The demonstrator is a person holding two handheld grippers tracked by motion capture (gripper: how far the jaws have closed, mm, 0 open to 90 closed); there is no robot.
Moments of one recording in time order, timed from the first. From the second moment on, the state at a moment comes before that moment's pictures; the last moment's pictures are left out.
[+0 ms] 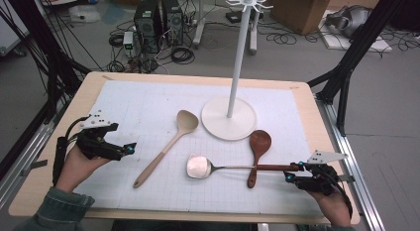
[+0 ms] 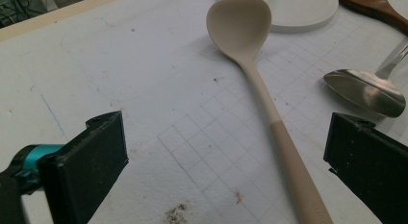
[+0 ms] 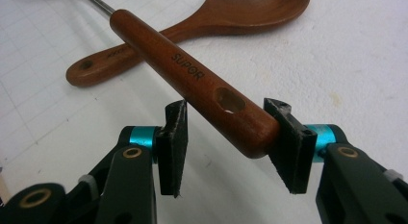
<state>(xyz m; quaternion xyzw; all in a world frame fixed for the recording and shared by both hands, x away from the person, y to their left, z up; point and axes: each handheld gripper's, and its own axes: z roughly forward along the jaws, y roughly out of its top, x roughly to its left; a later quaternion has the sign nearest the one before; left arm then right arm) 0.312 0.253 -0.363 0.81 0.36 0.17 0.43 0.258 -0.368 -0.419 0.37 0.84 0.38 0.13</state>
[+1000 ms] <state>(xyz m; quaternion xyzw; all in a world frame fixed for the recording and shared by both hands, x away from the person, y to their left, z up) 0.313 0.245 -0.368 0.82 0.35 0.16 0.43 0.276 -0.354 -0.423 0.34 0.85 0.40 0.11</state>
